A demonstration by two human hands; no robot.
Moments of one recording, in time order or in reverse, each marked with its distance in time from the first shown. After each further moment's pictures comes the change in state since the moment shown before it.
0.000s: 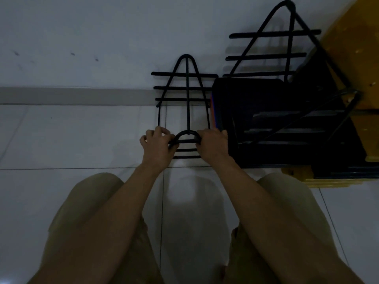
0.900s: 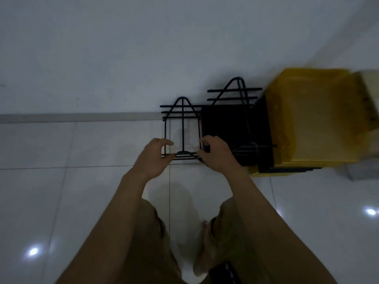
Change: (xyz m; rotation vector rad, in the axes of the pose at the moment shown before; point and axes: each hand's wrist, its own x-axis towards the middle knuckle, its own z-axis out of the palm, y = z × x) left_hand -0.027 0.143 -0.319 -0.379 -0.398 -0.126; right_hand -0.111 -0.021 -0.314 0.717 -0.244 0.146
